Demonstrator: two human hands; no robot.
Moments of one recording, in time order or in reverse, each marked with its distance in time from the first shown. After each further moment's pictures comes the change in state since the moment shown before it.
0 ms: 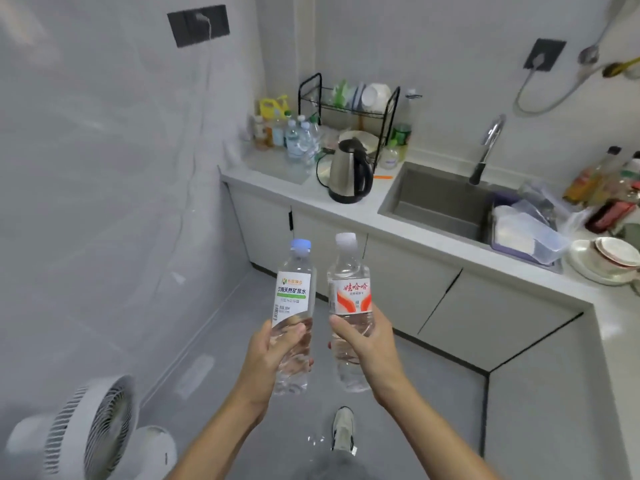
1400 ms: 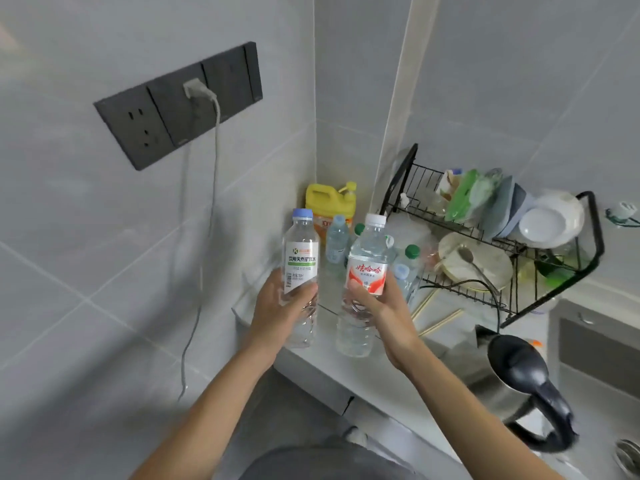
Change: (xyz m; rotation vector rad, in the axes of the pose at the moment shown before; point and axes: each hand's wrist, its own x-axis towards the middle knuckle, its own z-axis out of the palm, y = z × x) left_hand 0.808 0.254 -0.167 0.292 0.158 0.076; right_hand 0.803 -0.108 0.252 -0.023 -0.119 0.049
